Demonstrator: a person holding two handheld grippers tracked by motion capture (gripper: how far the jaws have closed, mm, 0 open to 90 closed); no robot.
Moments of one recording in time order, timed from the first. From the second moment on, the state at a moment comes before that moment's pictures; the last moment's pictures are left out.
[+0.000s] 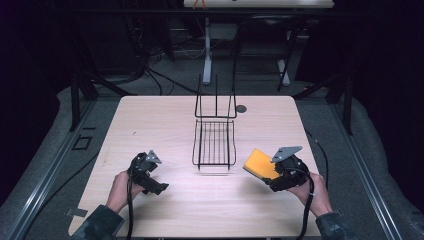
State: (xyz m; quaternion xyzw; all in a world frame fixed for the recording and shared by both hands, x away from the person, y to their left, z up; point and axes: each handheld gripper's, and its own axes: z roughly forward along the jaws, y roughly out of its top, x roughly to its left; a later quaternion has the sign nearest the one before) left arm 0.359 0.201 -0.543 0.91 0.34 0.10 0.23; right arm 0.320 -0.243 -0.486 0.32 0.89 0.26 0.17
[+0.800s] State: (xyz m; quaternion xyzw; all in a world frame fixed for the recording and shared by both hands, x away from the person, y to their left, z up) left arm 0.358 0.200 -0.543 0.91 0.33 0.11 0.23; right arm 0.328 -0.233 -0.474 0.32 0.89 0.27 0.18
